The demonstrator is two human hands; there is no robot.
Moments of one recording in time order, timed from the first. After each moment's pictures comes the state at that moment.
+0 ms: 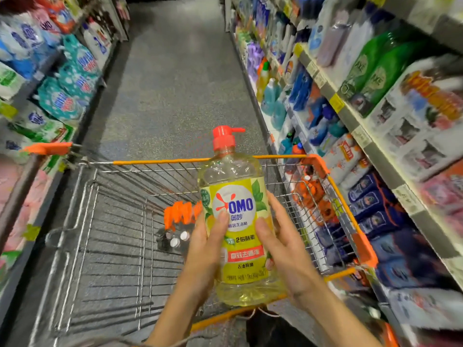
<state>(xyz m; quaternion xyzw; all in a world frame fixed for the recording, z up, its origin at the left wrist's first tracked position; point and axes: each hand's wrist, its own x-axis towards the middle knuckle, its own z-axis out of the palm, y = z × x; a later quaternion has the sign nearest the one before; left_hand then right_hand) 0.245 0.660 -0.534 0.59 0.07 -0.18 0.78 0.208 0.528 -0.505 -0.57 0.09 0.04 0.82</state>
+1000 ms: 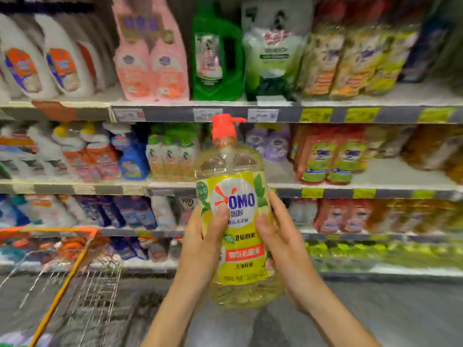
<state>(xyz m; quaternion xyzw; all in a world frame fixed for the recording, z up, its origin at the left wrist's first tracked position) -0.163 0.555 -0.436 0.46 -0.44 -0.52 0.57 -0.298 0.577 -0.417 -0.48 0.40 -0.54 0.57</state>
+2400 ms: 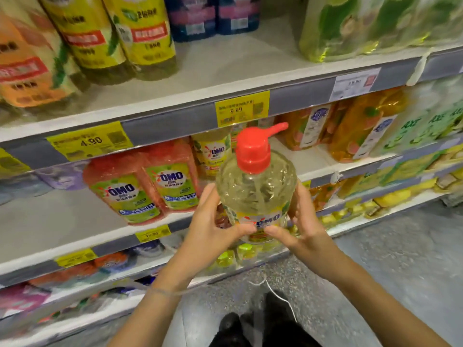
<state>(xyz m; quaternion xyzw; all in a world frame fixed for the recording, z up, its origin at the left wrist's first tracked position) -0.646 0.320 -0.521 0.33 -0.71 -0.50 0.37 -0.822 0.406 -0.525 -0.55 0.57 -0.48 0.38</state>
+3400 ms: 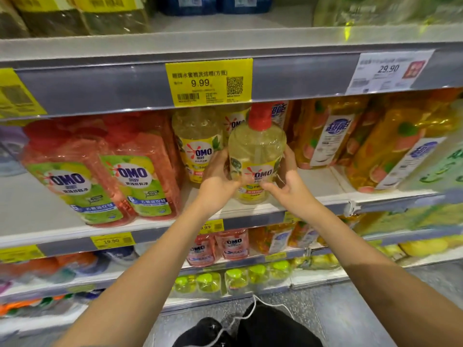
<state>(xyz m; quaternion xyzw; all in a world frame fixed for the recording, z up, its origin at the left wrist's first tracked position) -0.764 0.188 -0.622 0.48 -0.67 -0.40 0.40 -0.931 0.238 -0.621 -0.61 0.53 -0.47 0.36</state>
